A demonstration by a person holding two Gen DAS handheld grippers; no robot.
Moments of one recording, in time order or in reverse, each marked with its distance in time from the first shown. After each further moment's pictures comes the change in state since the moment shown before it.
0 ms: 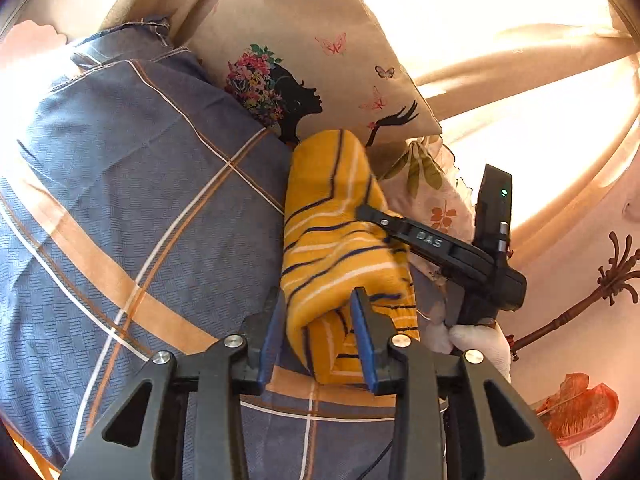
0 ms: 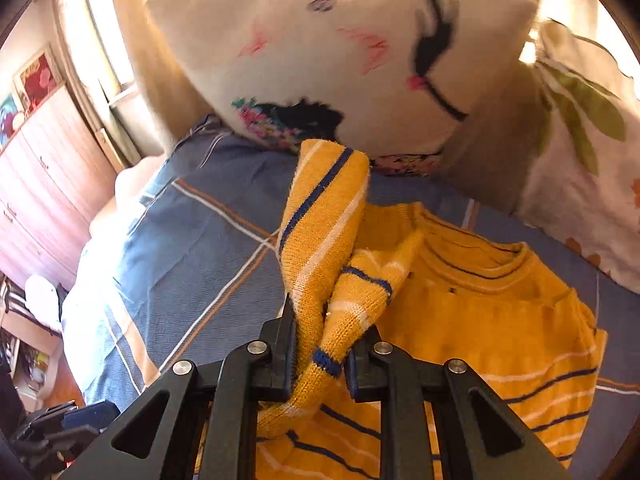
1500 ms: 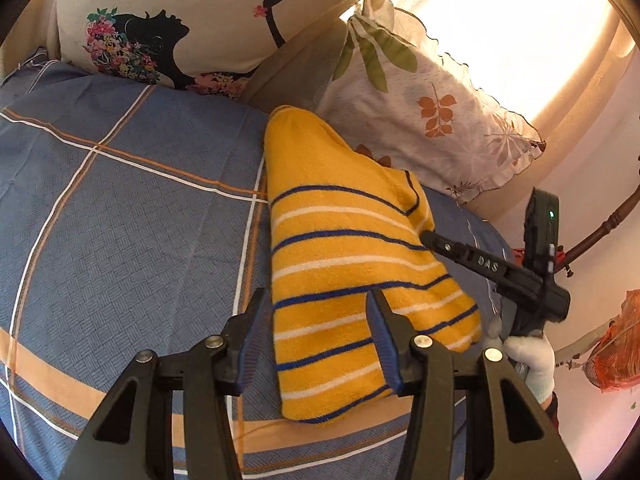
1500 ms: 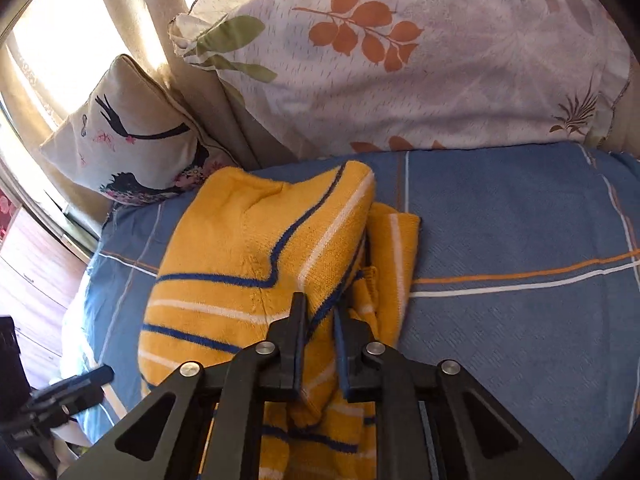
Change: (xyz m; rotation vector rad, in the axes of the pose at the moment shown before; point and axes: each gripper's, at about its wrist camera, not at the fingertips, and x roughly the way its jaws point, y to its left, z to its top) left arm 0.147 -0.098 -0.011 0.276 0.212 0.132; right arm -0.062 -0.210 -0.104 0.348 -0.074 -0.077
